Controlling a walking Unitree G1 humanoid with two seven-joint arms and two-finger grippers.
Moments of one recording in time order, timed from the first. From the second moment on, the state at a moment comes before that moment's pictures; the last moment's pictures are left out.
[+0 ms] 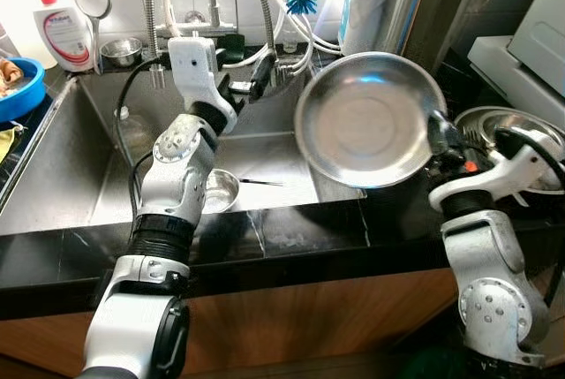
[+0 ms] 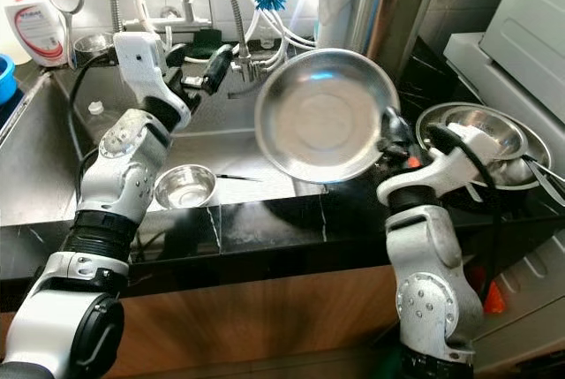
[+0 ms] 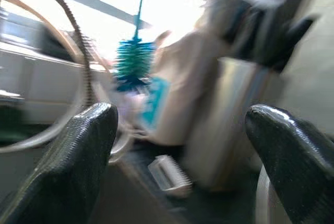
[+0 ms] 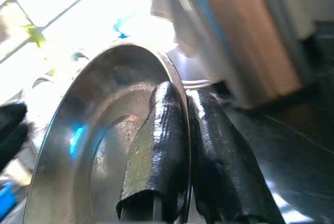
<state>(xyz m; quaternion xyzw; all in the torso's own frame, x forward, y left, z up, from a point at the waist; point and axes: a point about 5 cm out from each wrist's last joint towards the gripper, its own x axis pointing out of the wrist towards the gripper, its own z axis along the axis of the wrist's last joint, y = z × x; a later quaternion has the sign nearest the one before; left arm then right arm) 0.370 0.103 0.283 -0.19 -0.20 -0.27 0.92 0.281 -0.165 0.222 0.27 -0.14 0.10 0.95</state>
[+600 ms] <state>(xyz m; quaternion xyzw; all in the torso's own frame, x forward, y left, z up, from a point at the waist) 0.345 0.091 0.273 -0.18 -0.16 -0.41 0.88 0.279 -0.172 0.225 0.26 -0.16 0.10 0.95</state>
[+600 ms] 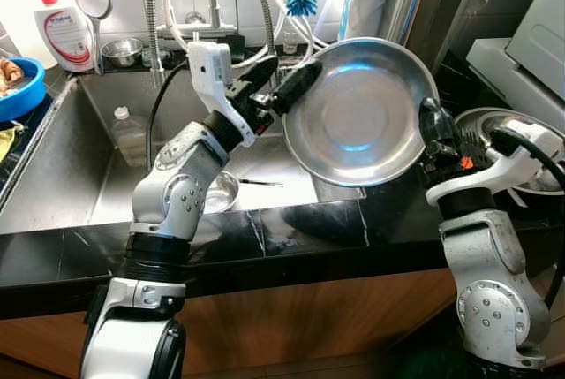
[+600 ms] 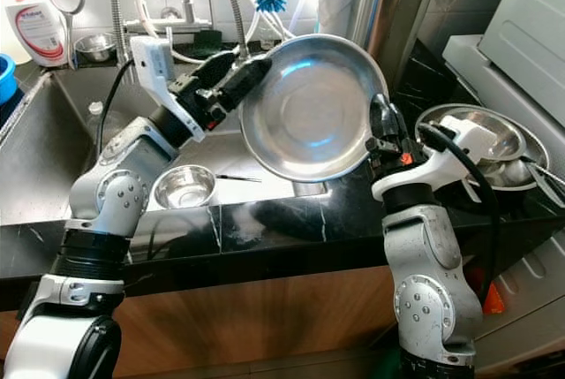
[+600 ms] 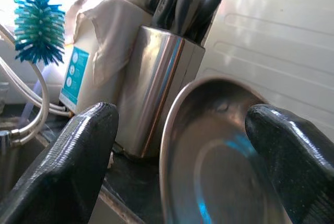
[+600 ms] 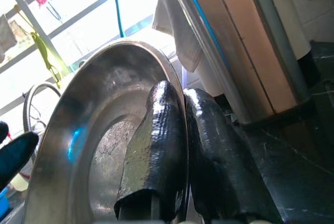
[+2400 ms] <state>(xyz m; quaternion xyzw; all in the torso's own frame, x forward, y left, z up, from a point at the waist) 0.343 0.080 0.261 -0.15 -0.13 -0.41 0.89 0.274 -0.172 0.235 0.25 -0.19 0.12 0.94</state>
